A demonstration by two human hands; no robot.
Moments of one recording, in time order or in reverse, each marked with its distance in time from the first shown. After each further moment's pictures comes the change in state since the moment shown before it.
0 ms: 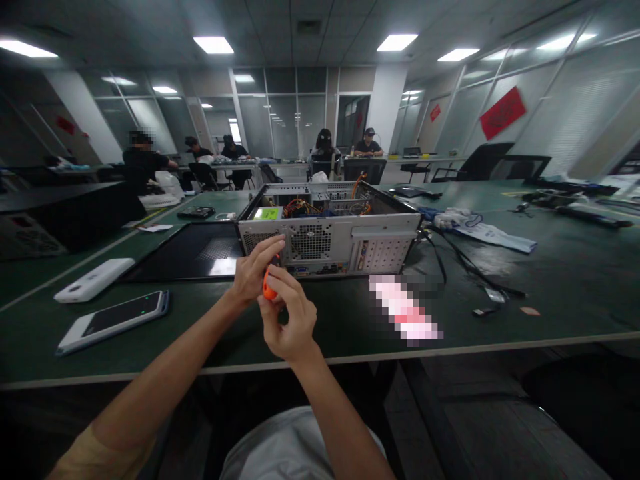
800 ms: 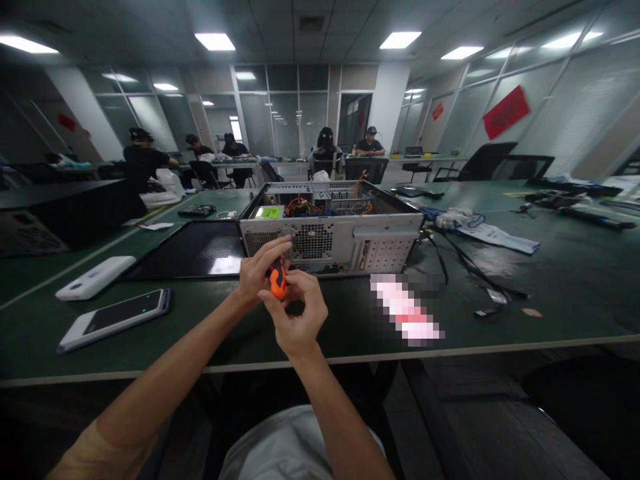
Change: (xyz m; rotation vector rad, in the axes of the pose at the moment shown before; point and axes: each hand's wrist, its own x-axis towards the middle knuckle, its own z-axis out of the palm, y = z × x) left_hand 0.004 0.009 0.005 -0.019 0.053 -0.051; right_hand 0.003 0.001 0.001 0.028 0.177 0.222
